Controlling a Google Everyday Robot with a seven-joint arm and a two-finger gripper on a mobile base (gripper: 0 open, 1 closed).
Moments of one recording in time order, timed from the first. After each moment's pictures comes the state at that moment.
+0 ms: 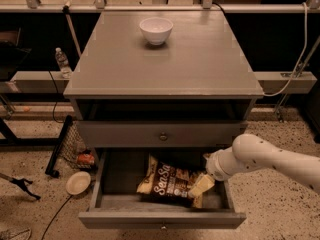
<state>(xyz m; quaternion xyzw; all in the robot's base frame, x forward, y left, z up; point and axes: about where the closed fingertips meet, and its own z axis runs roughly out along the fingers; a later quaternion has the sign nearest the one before) 0.532 -0.149 0.500 -0.49 0.82 0.17 0.22</state>
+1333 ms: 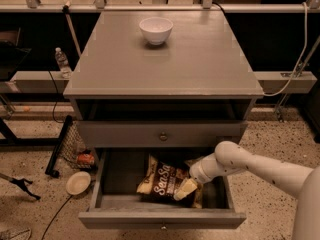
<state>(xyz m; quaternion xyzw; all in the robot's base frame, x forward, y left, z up) 0.560 -0.093 0.405 -0.52 0.78 0.25 0.23</state>
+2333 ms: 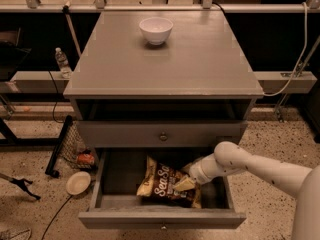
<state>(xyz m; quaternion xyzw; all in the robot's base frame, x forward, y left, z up) 0.558 -0.089 0.402 -0.52 0.78 0.26 0.23</state>
